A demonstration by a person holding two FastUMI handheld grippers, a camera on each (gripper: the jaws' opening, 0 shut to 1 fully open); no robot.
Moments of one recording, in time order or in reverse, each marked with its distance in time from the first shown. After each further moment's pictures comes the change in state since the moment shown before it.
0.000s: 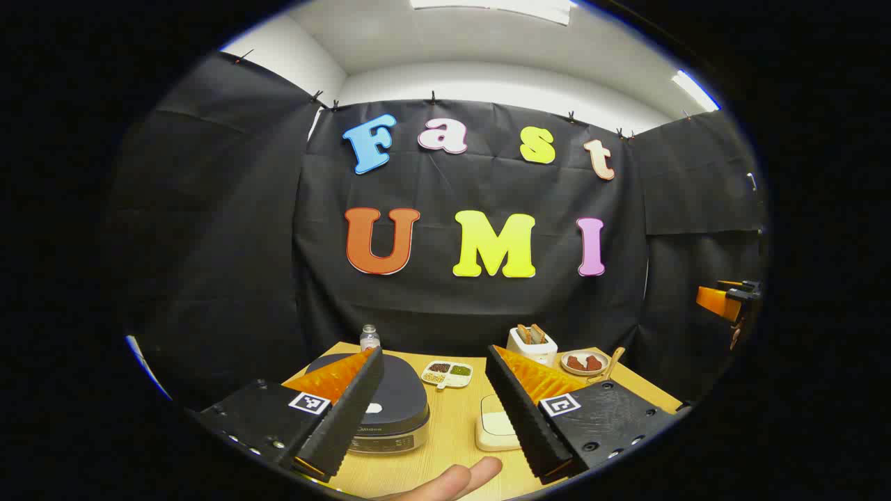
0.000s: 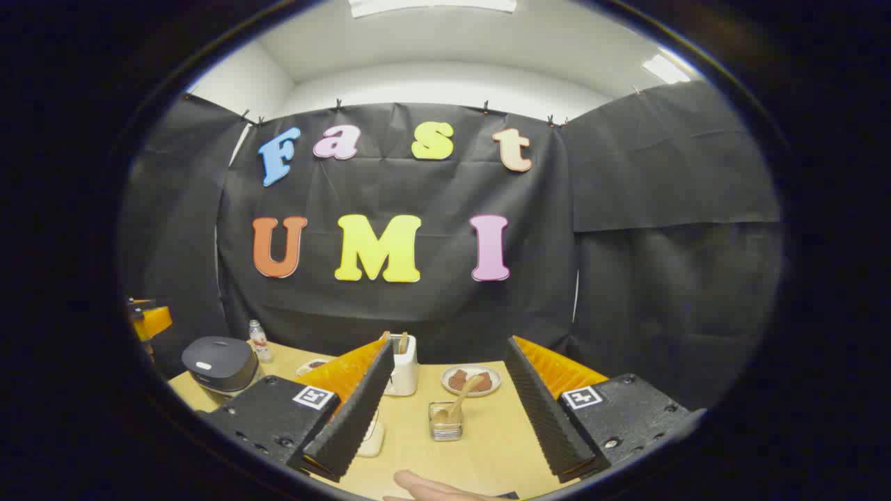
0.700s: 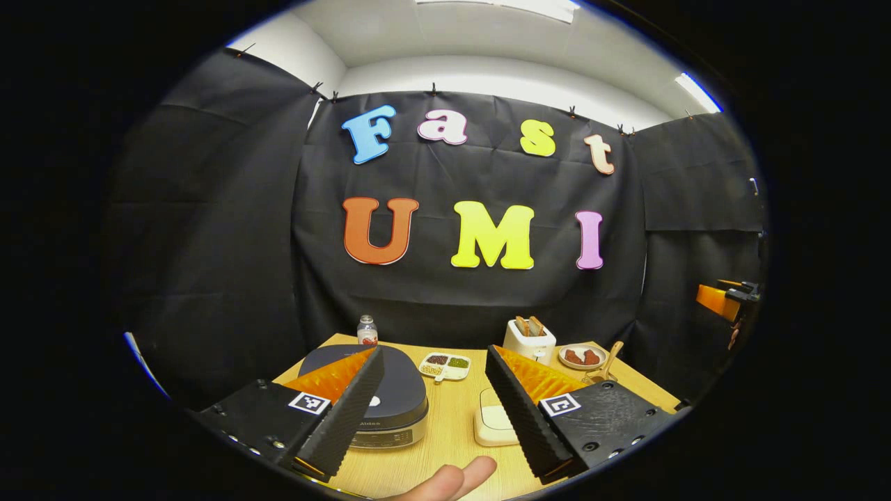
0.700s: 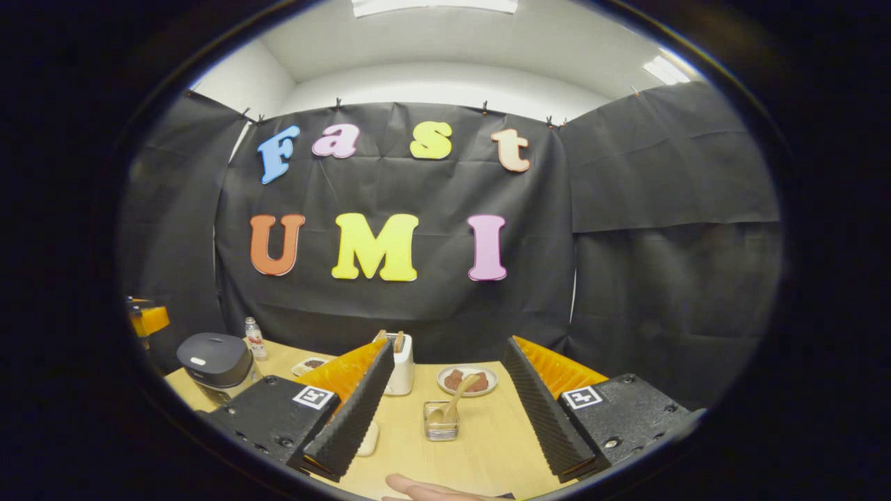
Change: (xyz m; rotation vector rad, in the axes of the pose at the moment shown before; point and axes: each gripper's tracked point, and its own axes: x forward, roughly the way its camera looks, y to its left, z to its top) left arm 0.002 0.003 -0.017 -0.014 0.042 -0.011; right arm 0.003 -0.005 -0.008 -0.011 -0.008 -0.012
